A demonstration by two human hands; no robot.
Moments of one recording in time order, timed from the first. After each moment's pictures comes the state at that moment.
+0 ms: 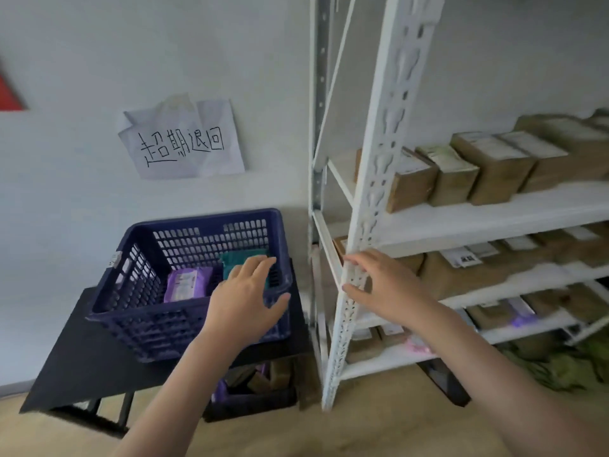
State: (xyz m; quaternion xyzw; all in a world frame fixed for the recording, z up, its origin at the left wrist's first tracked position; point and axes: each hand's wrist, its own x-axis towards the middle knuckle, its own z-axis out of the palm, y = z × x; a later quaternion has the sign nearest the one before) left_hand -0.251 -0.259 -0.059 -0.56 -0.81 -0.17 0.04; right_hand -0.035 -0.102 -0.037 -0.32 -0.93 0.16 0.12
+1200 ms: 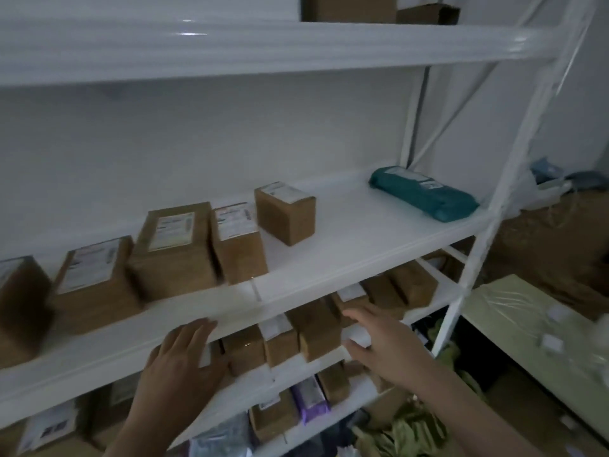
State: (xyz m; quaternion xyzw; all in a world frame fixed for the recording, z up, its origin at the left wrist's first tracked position) left_hand 0.348 0.286 -0.037 -0.56 -0.81 -0.16 0.06; right_hand 0.651 0.444 -0.045 -0.41 -0.88 0.18 0.16
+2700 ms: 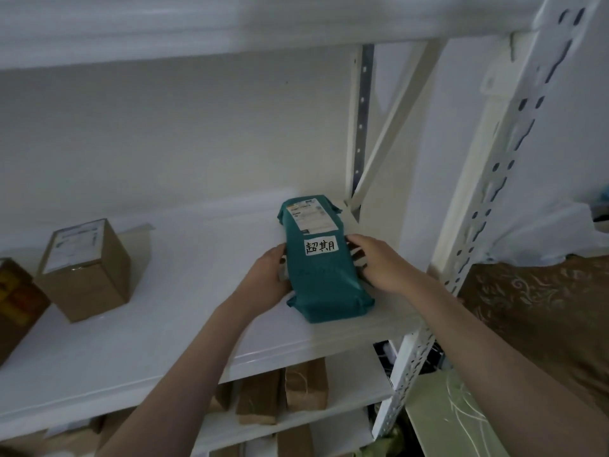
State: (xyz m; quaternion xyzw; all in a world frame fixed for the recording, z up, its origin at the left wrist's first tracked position) left_hand 0.651 0.852 0.000 -0.56 -0.74 -0.33 -0.14; right_hand 0.852 0.988 0.016 -0.33 -0.87 0.33 0.14
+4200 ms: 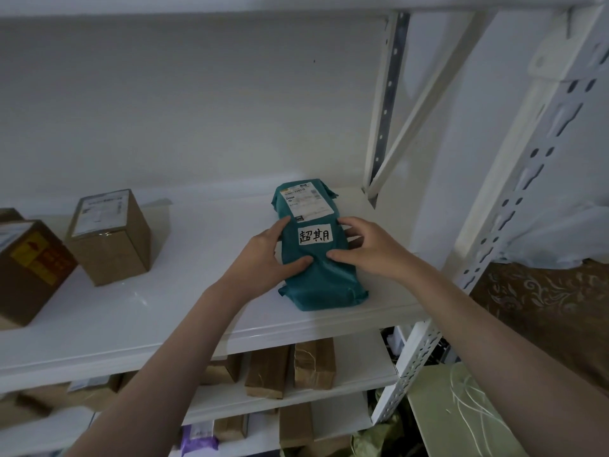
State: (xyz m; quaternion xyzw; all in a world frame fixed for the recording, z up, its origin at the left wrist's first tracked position) left_hand 0.643 0.809 0.013 -0.56 -0.74 -0.36 -0.11; right_hand 0.827 0.956 0.027 -0.29 -0.84 0.43 0.17
